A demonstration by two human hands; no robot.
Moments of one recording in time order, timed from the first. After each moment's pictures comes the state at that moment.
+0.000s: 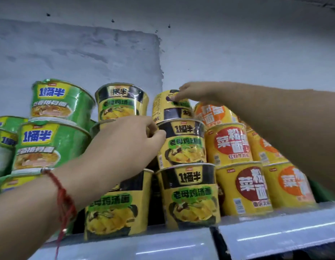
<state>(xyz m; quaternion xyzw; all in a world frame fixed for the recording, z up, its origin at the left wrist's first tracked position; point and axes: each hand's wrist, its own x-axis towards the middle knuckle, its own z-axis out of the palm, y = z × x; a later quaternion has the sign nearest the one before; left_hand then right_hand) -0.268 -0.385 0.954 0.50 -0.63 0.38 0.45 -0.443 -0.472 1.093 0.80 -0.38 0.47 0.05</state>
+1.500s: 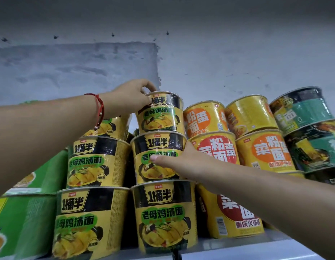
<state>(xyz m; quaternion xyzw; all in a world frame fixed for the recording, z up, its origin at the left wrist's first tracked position) -0.322 -0.430 1.101 0.47 -0.69 0.30 0.47 -0.462 -0.506 0.964 0.77 -0.33 0.51 -0.19</state>
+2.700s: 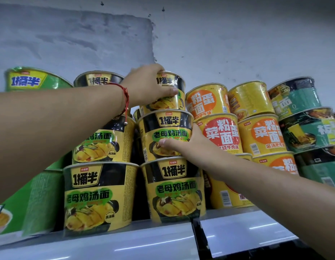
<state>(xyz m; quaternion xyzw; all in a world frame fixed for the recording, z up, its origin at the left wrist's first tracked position) -0.307 -0.454 1.083 0.44 -0.67 0.42 0.44 -0.441 -0.520 0.949 0.73 -0.32 0.58 -0.16</state>
